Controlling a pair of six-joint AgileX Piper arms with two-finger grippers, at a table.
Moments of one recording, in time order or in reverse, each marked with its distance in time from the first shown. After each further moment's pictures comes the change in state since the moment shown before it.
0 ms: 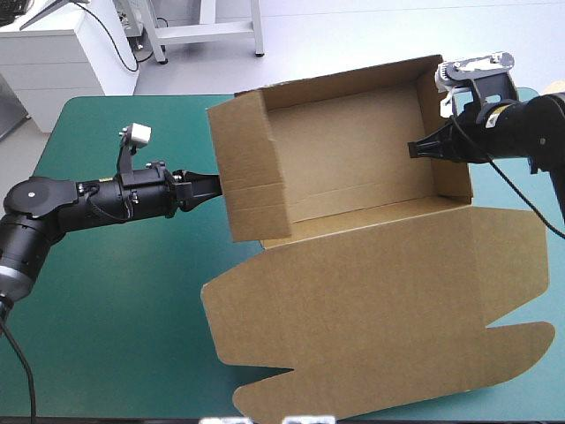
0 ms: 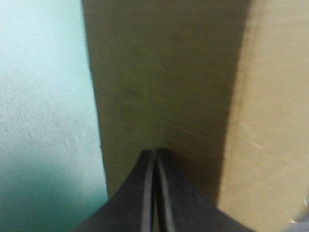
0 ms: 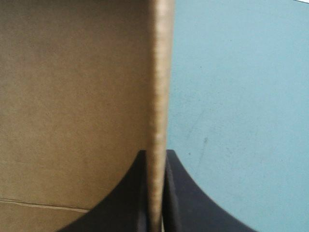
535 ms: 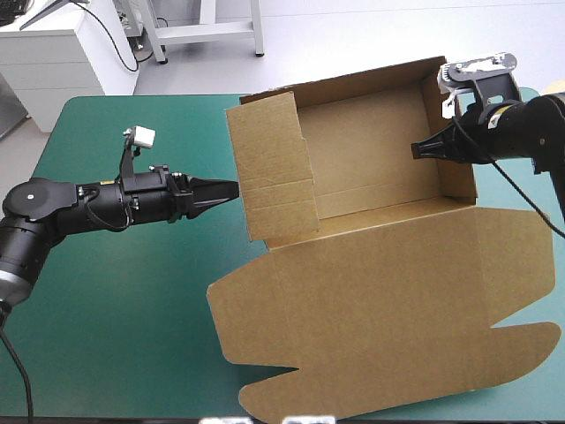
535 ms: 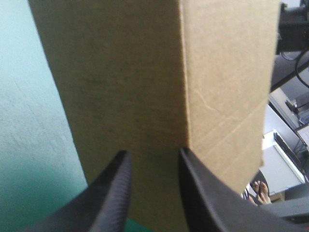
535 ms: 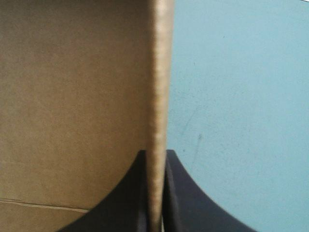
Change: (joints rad) left arm -0.016 -0.014 0.000 -0.011 0.043 0.060; right arm 0.000 0.000 0.000 -0.022 0.010 0.004
